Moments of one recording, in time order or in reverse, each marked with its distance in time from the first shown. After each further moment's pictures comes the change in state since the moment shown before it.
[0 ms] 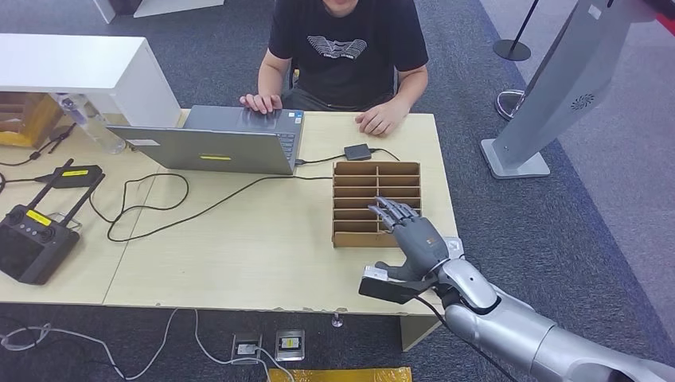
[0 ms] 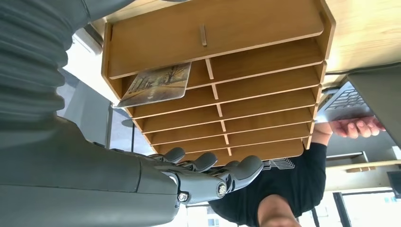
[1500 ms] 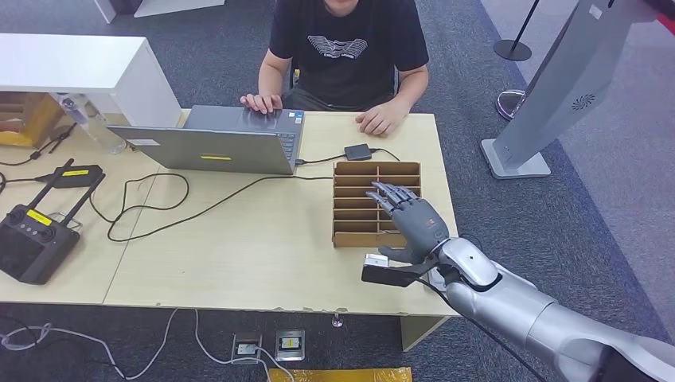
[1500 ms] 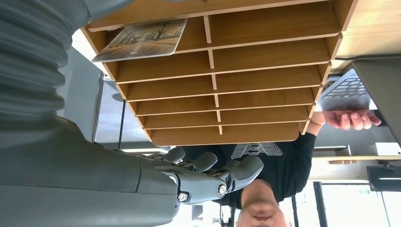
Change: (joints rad) left arm 0.001 -0.003 0.000 0.000 -0.001 -0.041 -0.002; right arm -0.103 0.035 0.042 0.128 0.004 0.010 -0.086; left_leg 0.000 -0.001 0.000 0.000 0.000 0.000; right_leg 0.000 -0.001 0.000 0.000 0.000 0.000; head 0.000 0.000
